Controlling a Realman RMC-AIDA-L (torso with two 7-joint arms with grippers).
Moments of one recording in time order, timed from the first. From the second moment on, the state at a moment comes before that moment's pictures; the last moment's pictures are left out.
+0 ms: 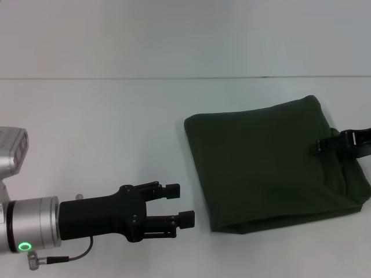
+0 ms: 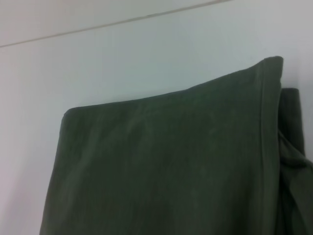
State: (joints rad) left arm -0.55 -2.16 0.34 0.53 2.25 1.80 -1.38; right arm 0.77 1.94 -0.66 -0.70 -2.57 -1.38 2.48
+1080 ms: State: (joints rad) left arm -0.55 -2.16 0.34 0.53 2.25 1.80 -1.38; right arm 0.76 1.93 -0.66 -0.66 -2.57 -1.34 2.48
